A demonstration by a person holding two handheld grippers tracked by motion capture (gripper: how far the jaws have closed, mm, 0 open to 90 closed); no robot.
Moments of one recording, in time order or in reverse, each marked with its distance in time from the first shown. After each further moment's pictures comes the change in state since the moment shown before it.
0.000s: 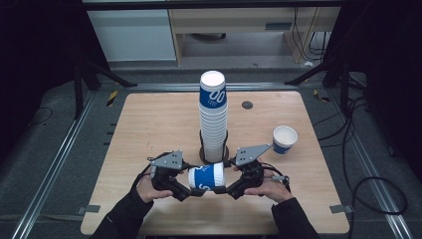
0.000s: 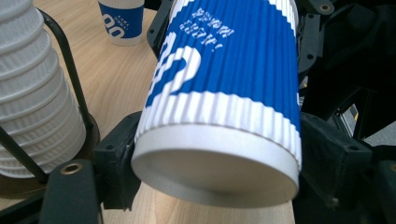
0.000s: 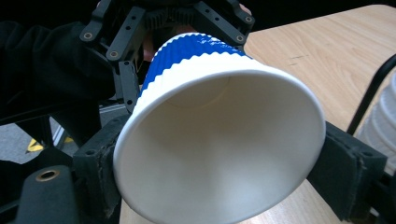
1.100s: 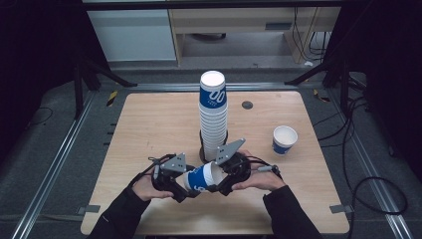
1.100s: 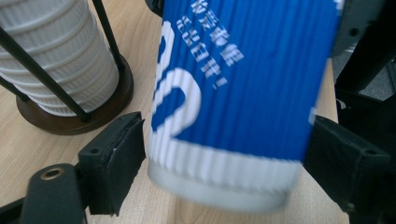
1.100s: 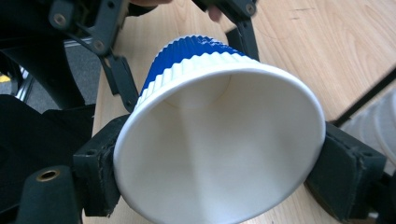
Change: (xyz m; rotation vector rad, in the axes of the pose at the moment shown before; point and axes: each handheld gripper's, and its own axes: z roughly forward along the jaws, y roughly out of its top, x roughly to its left) left arm 0.007 -0.009 0.006 0.248 0.122 0.055; right arm -0.005 0.025 0.034 0.296 -0.035 -0.111
